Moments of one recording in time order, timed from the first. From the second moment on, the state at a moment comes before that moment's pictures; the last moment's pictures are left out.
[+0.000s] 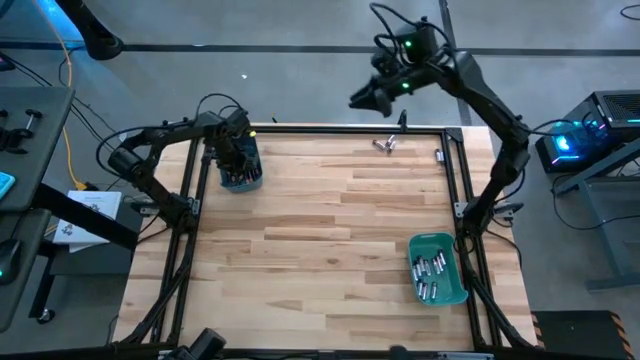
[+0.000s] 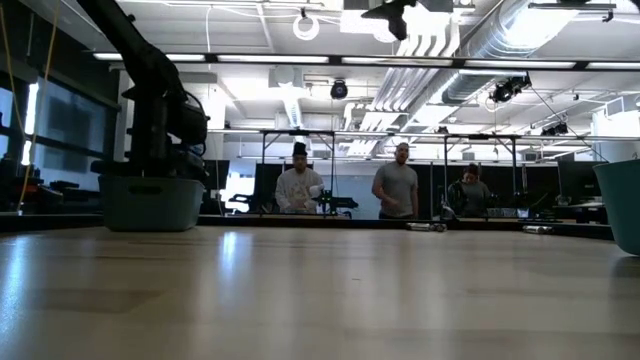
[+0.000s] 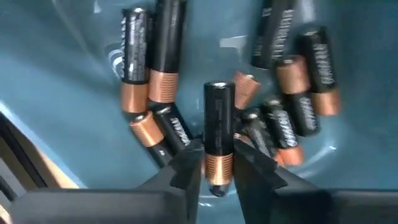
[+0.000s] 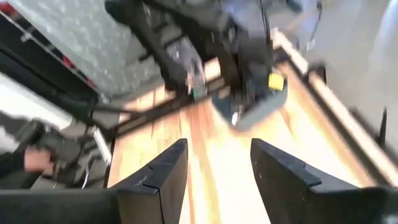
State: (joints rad) left arm 0.97 1.60 0.90 -0.92 0.09 -0.44; right arm -0.68 1.72 2.11 -0.98 -0.70 0.07
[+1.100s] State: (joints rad) left arm 0.78 1.12 1.09 -0.13 0.20 -0.26; right arm -0.22 1.30 1.21 -1.37 -0.27 0.76
